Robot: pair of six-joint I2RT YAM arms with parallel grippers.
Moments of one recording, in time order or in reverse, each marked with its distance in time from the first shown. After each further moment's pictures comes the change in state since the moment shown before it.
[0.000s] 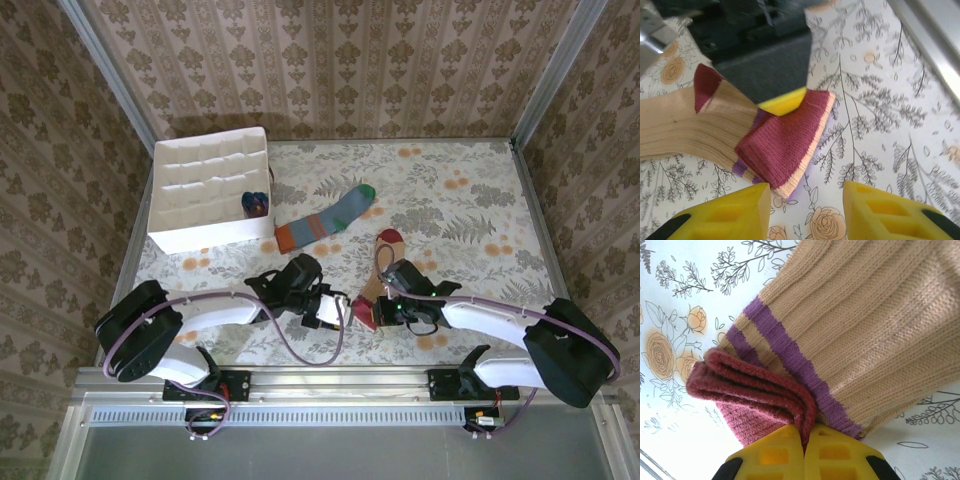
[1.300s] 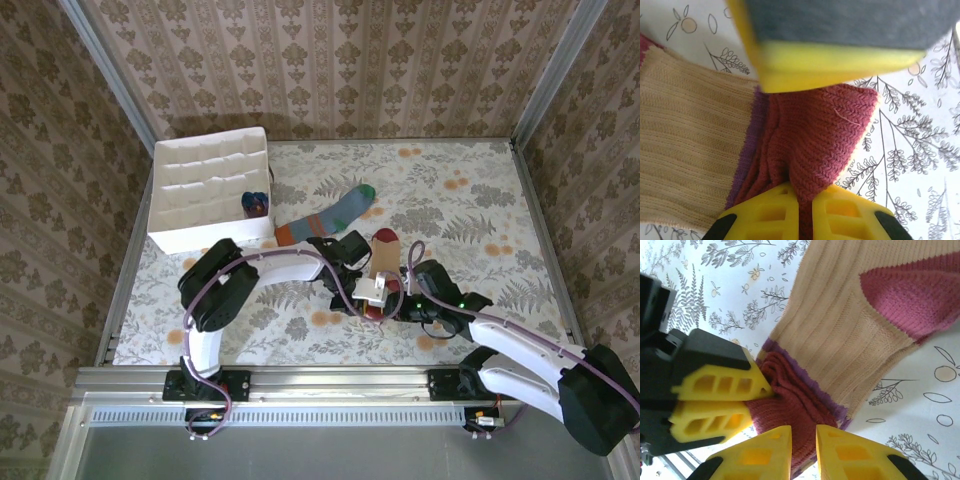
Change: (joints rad) left arm 0.011 0.521 0.636 -0.614 0.096 -0.140; right arm -0.120 -0.282 -0.126 0.029 -0.066 0.060
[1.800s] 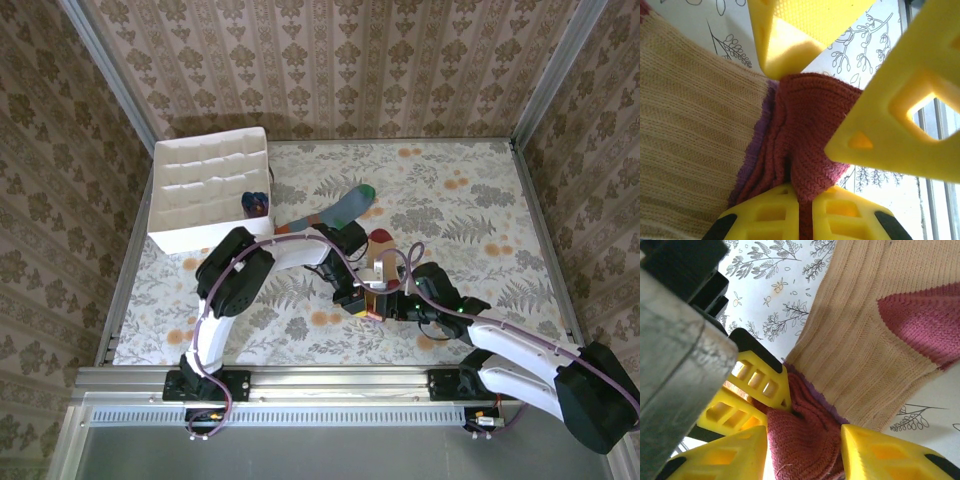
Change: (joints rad) left arm 0.070 0.137 0.138 -0.179 0.221 -0.117; right arm 0.017 0.008 -0.044 0.152 -0.010 -0.011
